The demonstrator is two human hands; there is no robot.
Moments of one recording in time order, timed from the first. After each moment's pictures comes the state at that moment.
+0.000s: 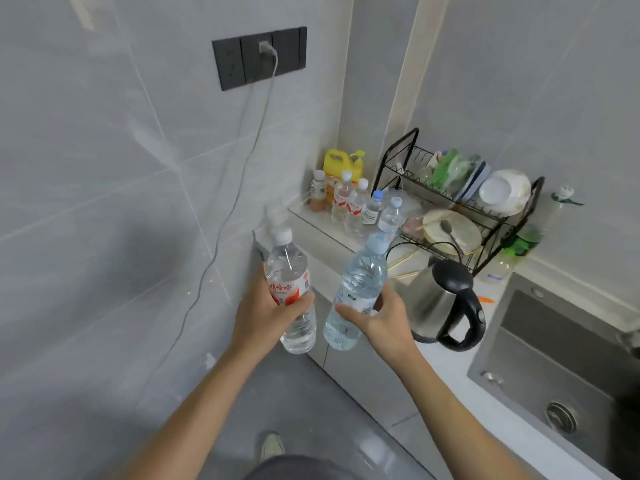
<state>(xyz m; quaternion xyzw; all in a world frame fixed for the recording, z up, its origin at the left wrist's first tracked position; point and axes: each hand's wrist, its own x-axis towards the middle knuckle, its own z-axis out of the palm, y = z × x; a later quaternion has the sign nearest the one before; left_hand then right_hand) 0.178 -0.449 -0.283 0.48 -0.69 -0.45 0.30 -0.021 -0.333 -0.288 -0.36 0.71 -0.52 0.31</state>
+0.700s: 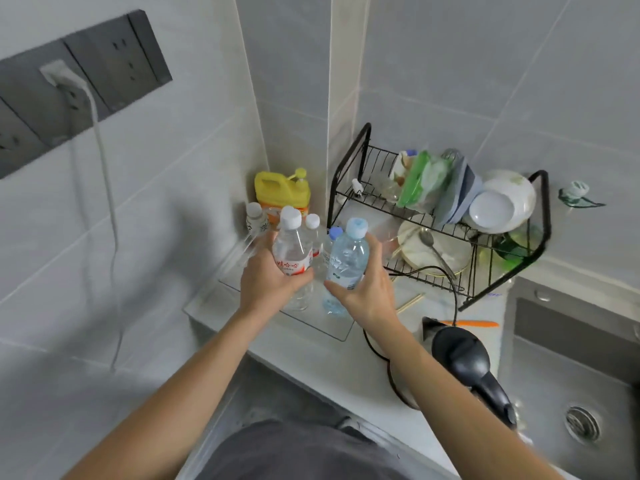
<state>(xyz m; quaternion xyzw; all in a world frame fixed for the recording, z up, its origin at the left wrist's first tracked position) -0.083 -0.697 -0.316 0.42 -0.79 -0.37 0.24 -0.216 -0.548 -0.331 -0.35 0.81 -0.46 0.13</state>
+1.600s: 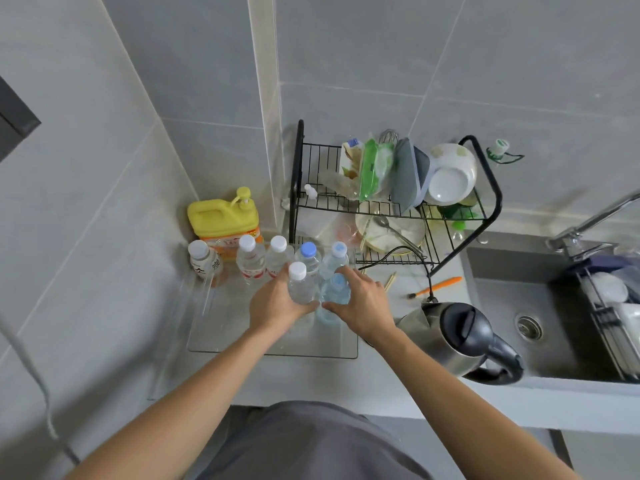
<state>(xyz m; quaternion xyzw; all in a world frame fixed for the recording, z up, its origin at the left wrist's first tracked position) -0.146 -0.756 -0.395 0.27 -0.90 -0.33 0.01 -0.225 -0.578 -0.382 -0.26 0.93 -0.23 0.08</state>
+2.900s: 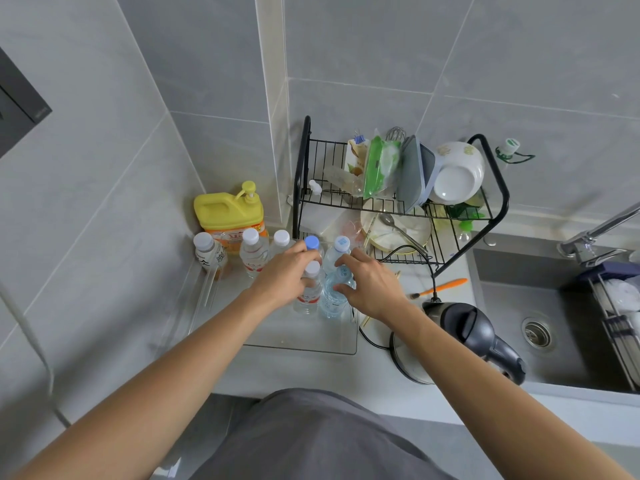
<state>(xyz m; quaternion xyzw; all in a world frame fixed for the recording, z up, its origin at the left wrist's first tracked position) -0.179 -0.775 -0.360 0.05 -0.96 -0.26 -0.04 -0.257 -0.571 -0.357 -0.37 0.91 -0.17 0.09</state>
